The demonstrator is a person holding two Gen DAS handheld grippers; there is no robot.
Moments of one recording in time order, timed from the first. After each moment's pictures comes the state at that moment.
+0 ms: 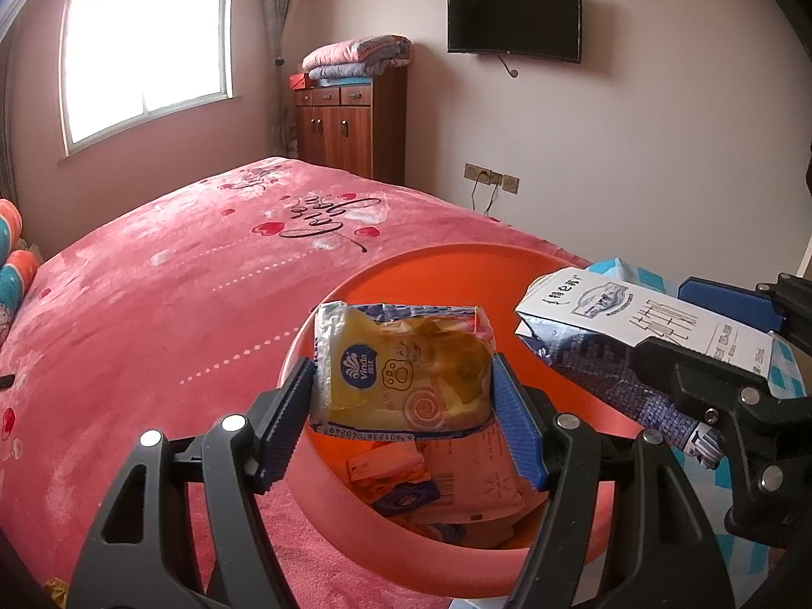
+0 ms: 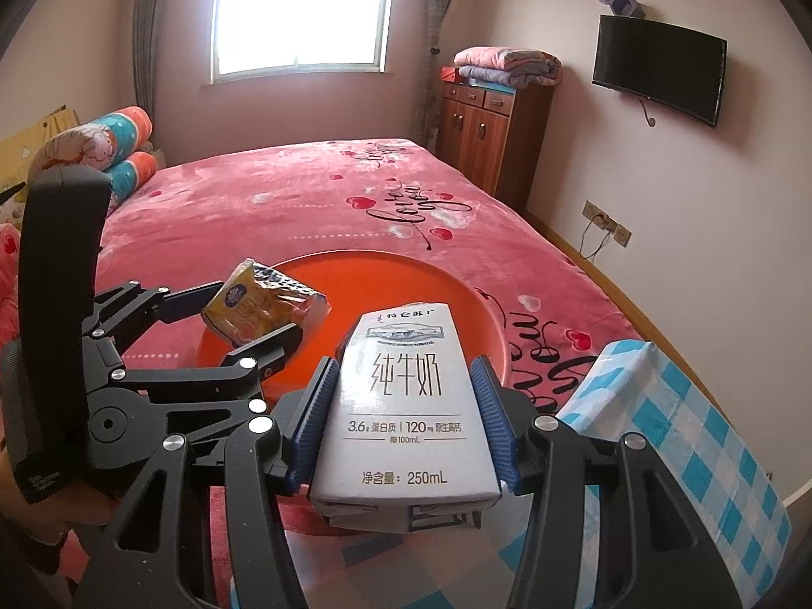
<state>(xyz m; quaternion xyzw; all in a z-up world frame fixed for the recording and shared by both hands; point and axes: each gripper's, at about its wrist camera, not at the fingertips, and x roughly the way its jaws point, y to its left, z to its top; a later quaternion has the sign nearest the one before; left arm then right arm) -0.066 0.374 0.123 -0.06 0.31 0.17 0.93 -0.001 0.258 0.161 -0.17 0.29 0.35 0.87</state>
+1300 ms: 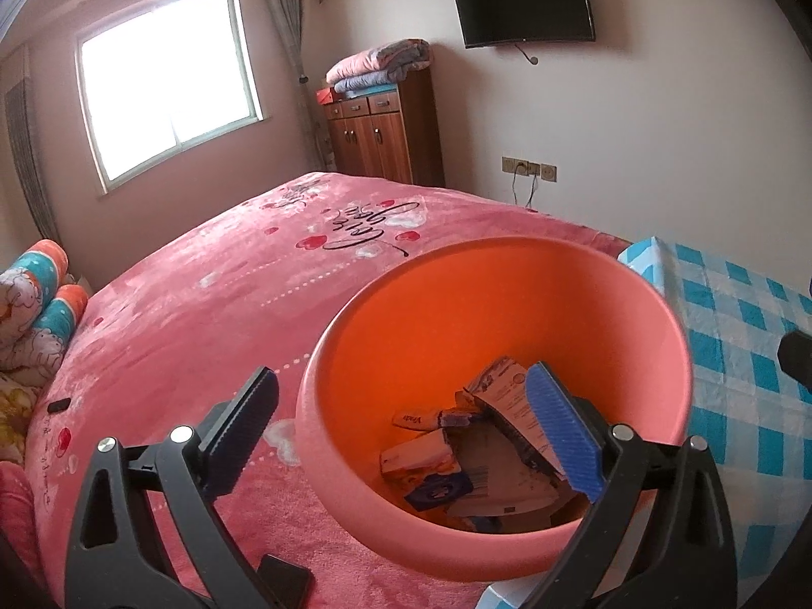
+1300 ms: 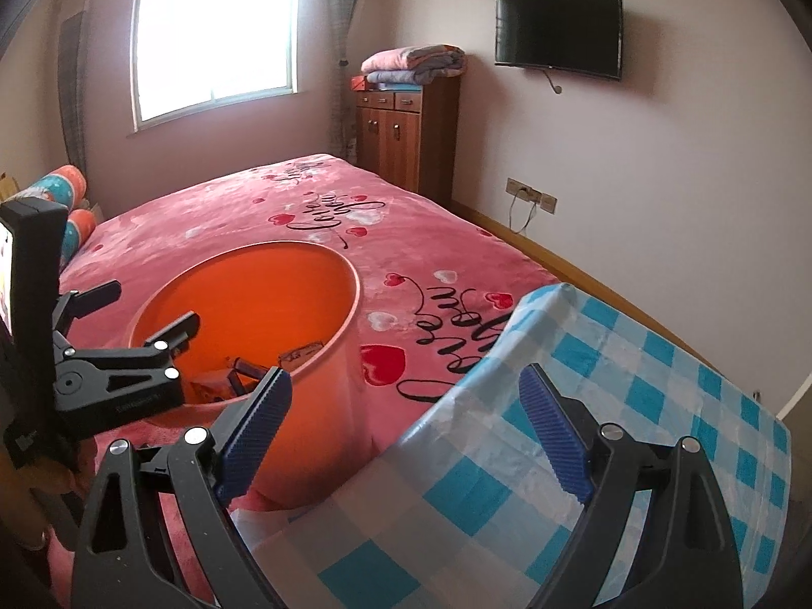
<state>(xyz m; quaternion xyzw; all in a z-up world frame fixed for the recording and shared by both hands) -0.066 0.350 0.132 0.01 0.31 0.24 0.92 -0.005 0.155 0.158 -0.09 0.30 0.25 0.92</state>
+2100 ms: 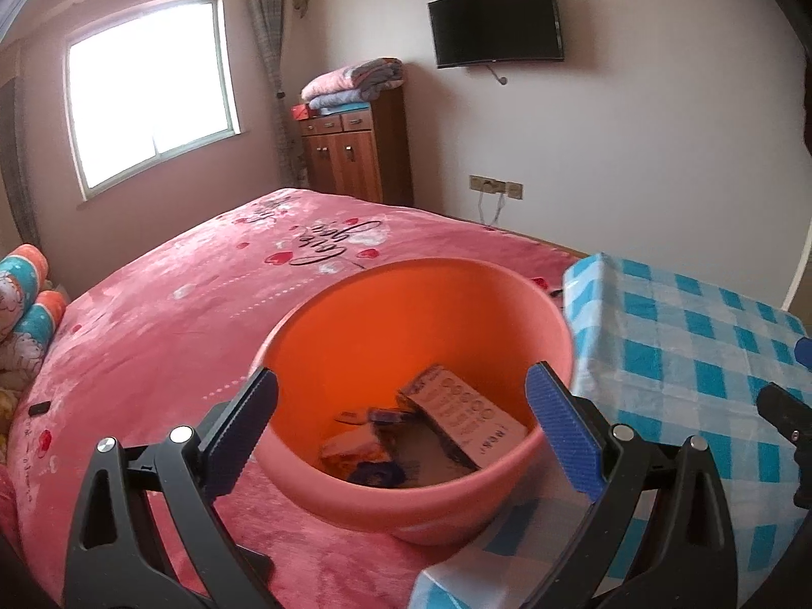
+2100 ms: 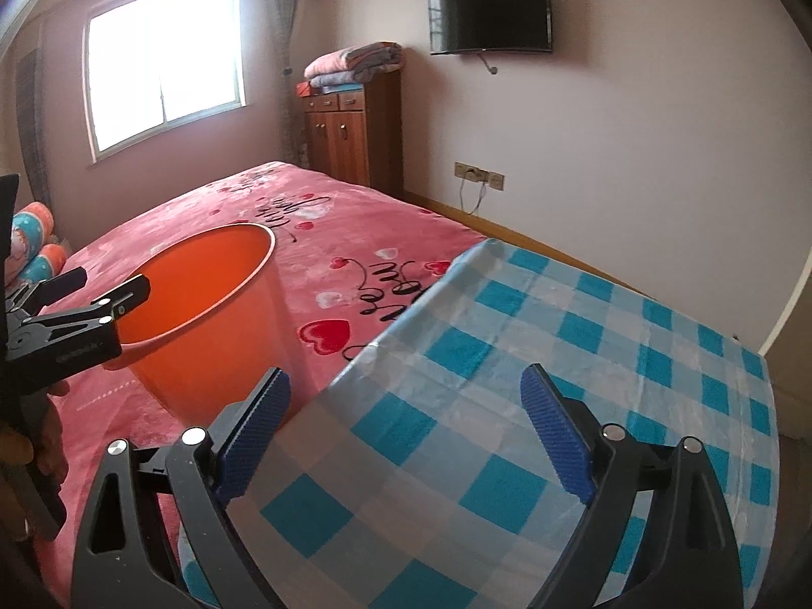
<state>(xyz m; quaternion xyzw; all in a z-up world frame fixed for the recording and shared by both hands) -0.084 0.302 0.149 0.00 0.29 0.19 0.94 -0.030 0.075 0.140 -0.04 0.31 0.19 0.93</state>
